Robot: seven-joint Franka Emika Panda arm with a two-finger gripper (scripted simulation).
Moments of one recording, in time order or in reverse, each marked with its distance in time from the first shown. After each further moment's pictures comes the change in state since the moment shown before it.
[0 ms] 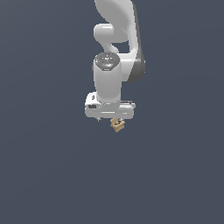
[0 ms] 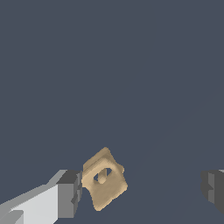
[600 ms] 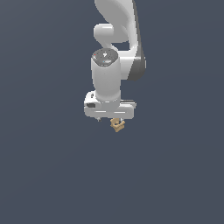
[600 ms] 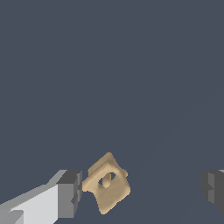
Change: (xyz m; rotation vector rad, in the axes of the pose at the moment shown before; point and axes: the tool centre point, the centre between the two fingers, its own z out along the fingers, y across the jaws) arm 0.008 -0.002 -0.011 0.023 0.028 0.029
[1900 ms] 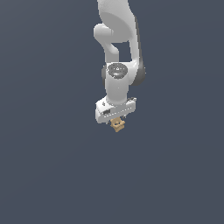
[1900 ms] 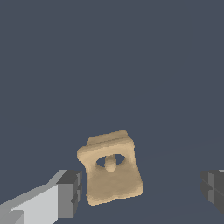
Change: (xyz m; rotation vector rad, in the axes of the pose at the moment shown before) arm -0.053 -0.022 0.065 -0.024 -0.026 -0.492
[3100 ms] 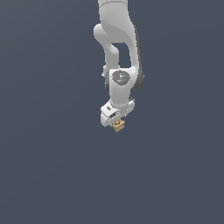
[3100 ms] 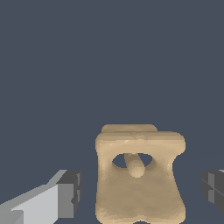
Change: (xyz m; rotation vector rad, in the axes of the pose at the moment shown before) arm -0.018 -0.022 0.043 -0.001 -0.007 -0.214
